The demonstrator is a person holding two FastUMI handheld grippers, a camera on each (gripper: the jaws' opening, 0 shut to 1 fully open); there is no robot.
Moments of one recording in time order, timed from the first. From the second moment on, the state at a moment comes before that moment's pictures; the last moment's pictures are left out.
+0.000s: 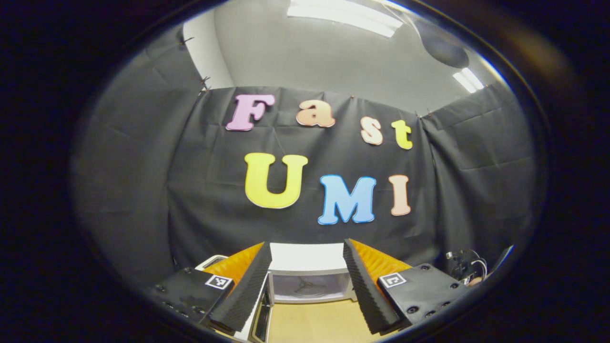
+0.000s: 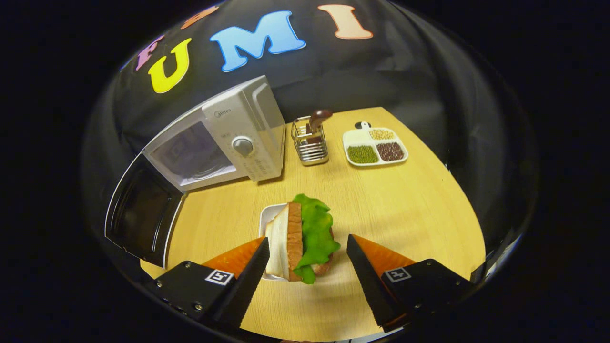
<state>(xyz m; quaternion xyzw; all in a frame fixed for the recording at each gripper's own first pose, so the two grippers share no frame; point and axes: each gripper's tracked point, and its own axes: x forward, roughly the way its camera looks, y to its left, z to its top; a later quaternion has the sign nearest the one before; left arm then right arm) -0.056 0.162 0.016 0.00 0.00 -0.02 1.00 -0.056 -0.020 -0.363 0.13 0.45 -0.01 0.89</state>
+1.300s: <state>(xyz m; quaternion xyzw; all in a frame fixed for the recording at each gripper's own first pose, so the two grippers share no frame) -0.071 0.202 0.040 0.02 0.00 -0.02 1.00 -0.012 0.145 -0.253 0.47 0.34 0.12 0.80</state>
